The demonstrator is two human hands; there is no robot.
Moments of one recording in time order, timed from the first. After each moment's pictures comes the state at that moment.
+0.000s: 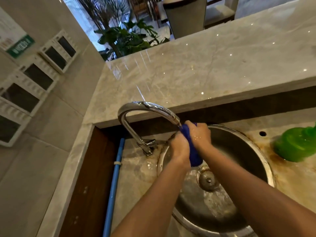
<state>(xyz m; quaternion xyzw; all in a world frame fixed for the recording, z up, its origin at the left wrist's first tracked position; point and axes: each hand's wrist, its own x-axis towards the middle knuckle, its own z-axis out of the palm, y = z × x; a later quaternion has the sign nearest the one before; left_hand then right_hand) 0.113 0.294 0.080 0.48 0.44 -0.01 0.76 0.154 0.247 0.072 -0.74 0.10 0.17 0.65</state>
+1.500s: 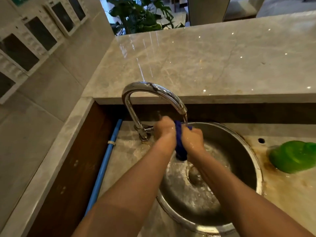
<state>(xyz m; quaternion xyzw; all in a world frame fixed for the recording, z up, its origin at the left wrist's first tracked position) 0.135 0.339 0.079 0.65 0.51 0.09 0.55 0.131 0.261 0.050 -0.70 0.16 0.28 0.64</state>
